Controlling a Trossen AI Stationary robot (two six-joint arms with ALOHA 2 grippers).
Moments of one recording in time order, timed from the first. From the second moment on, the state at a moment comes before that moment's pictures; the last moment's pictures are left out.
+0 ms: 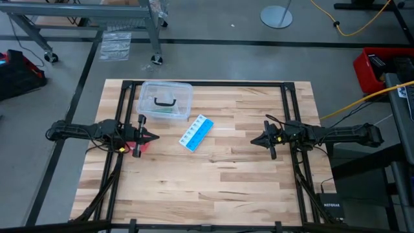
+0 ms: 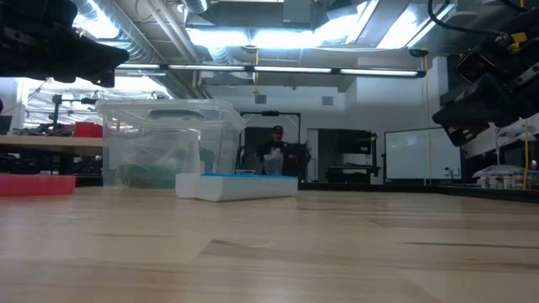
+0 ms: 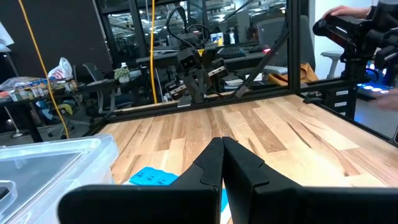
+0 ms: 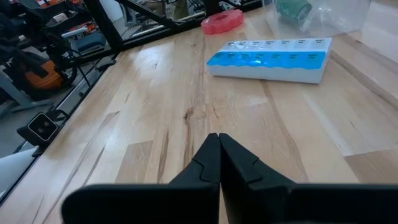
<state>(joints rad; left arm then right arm) -0.11 0.01 0.01 0.02 -0.08 0.16 -0.04 0.34 0.01 0.05 -0.17 0.26</state>
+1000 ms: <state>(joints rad) -0.11 0.01 0.01 0.02 -0.08 0.16 -0.04 0.00 0.01 0.07 -0.18 0.04</state>
